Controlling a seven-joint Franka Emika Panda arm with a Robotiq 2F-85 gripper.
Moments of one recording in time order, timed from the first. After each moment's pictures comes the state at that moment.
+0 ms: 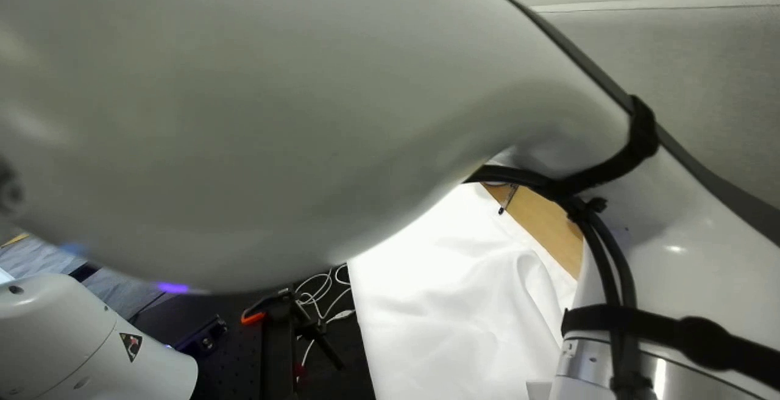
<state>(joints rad) -0.66 0.95 0.06 -1.66 0.44 2.15 -0.57</state>
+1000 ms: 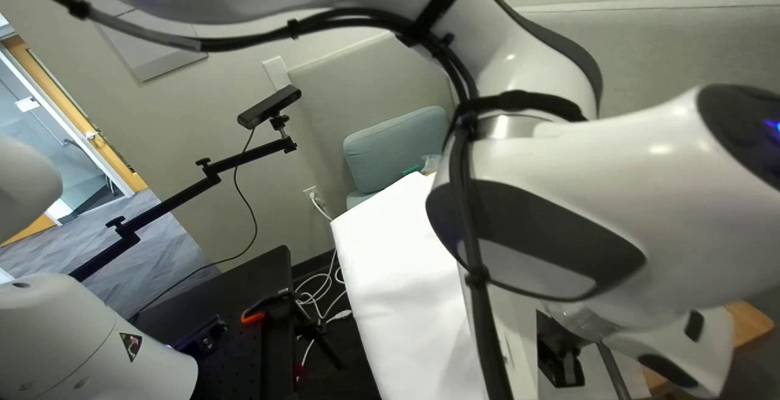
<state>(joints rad) -0.45 0.65 0.02 -1.96 0.43 2.27 -0.43</state>
